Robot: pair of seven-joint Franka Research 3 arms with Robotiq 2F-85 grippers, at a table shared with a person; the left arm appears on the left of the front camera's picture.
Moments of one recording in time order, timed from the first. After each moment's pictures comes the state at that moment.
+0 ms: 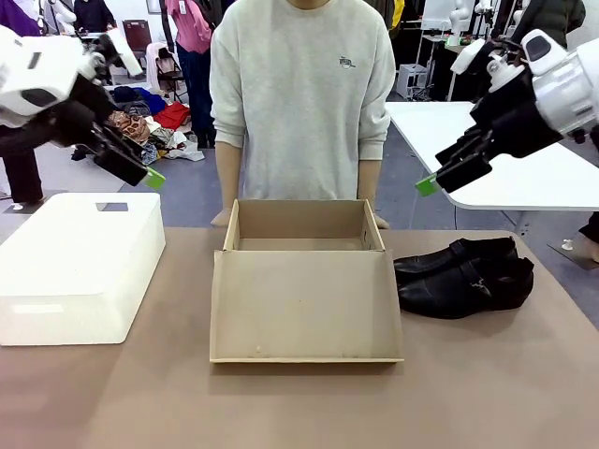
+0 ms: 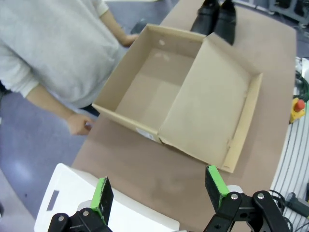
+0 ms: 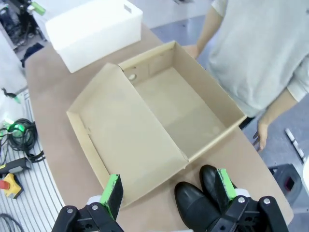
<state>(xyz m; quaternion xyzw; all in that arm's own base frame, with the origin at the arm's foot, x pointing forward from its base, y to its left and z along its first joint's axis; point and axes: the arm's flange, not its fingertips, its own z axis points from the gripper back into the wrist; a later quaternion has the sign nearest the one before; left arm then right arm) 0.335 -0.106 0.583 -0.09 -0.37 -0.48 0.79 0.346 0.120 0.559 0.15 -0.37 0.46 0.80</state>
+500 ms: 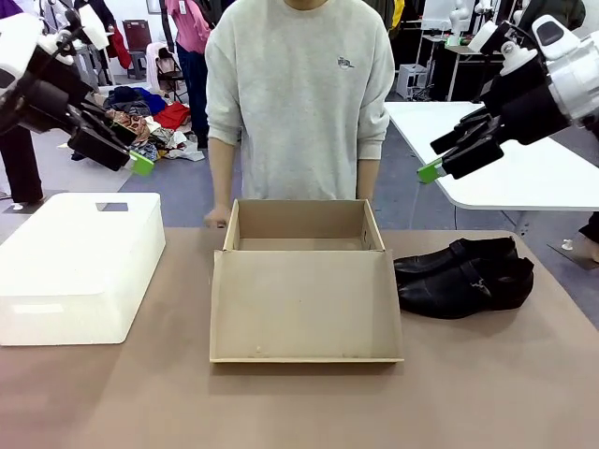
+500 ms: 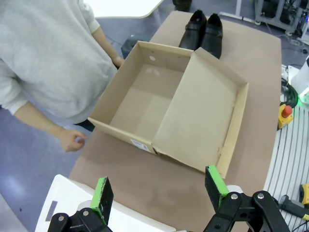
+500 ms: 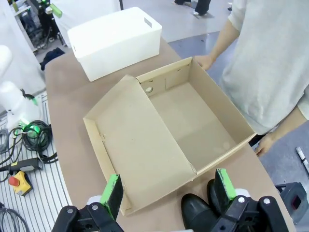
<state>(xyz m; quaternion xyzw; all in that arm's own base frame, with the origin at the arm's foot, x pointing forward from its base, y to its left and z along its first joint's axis) 0.332 -0.092 0.596 -0.12 -0.38 -0.49 0.77 0.352 0.114 0.567 0.19 -0.37 0.48 0.77</state>
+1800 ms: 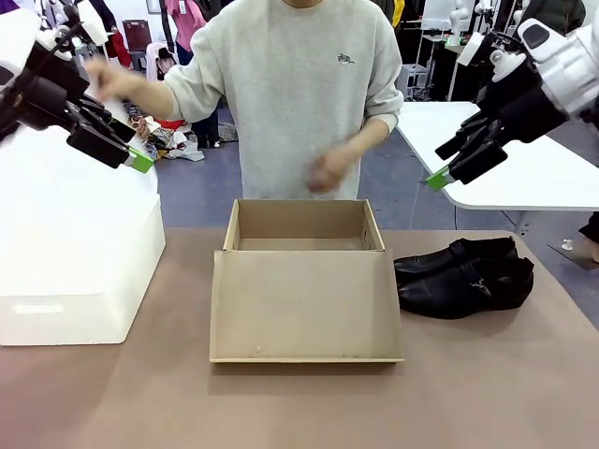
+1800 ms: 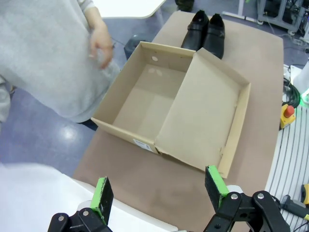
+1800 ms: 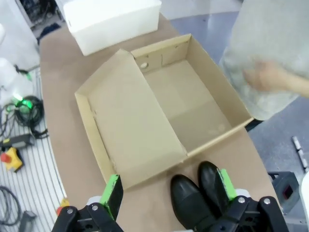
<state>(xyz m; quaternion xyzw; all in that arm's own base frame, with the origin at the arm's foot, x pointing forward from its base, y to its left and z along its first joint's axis) 0.329 -0.093 0.600 -0.12 -0.39 -0.49 0.77 0.374 0.108 0.567 0.15 -0.32 0.52 0.78</state>
